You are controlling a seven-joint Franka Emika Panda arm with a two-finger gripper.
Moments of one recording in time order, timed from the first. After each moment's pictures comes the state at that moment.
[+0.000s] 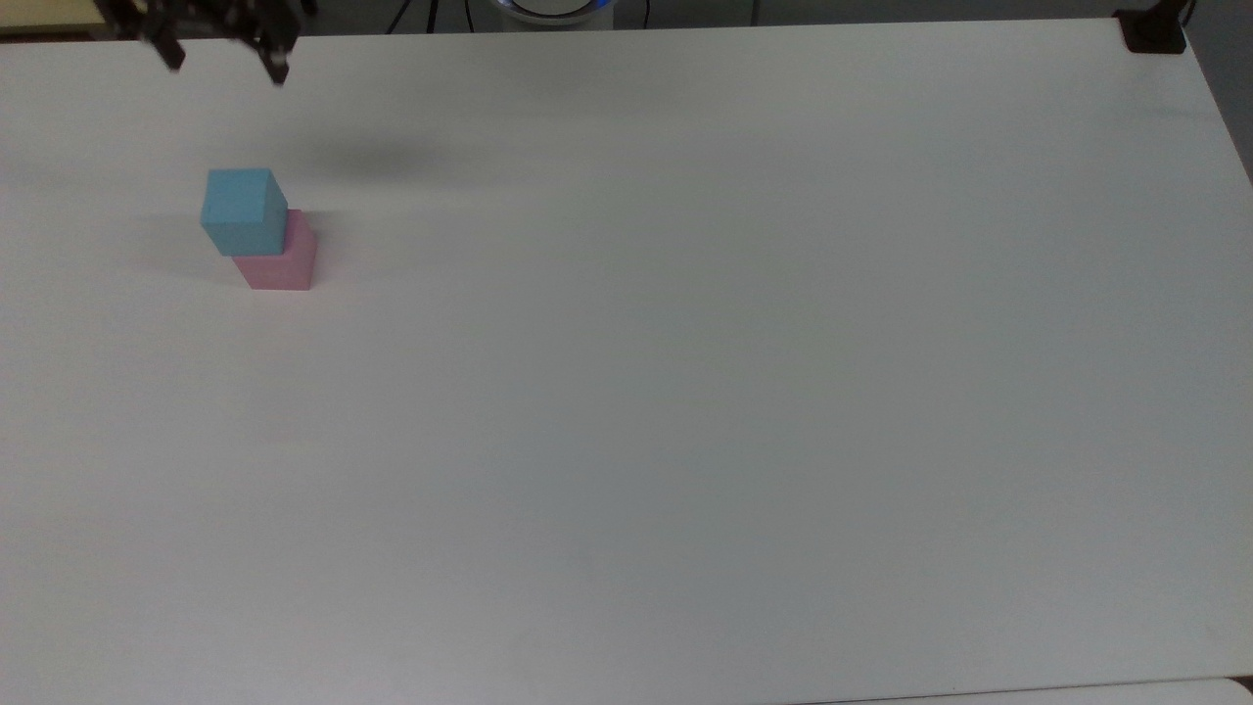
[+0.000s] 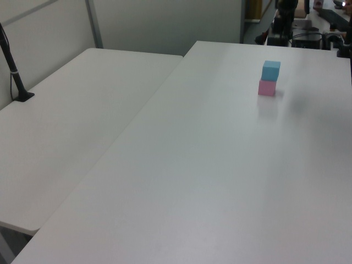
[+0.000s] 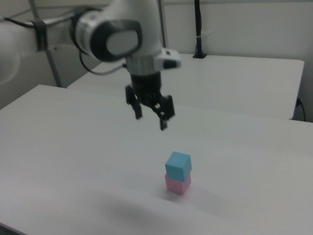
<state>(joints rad) -0.28 0.04 -0.12 -1.69 0.02 1.72 -0.23</state>
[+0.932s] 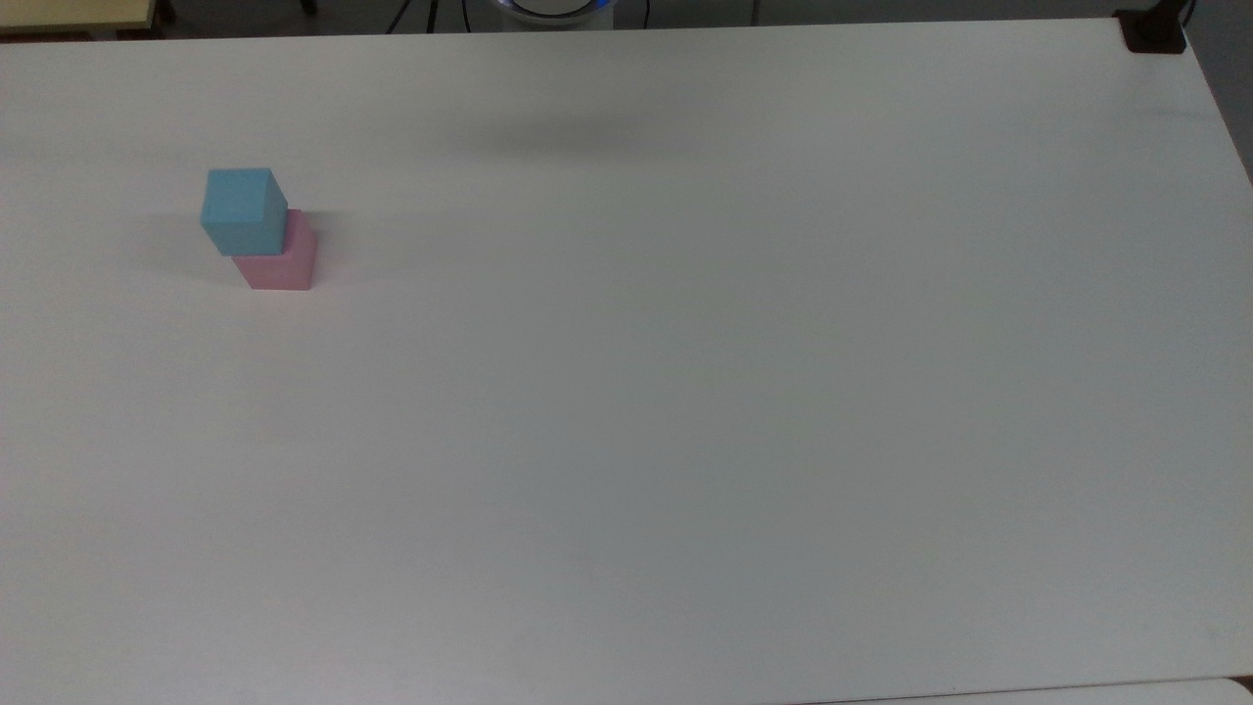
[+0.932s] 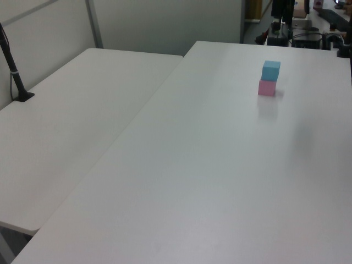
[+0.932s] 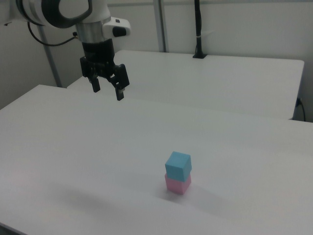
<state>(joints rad) -0.06 -0.07 -0.11 -1.64 0.03 1.58 -0.07</state>
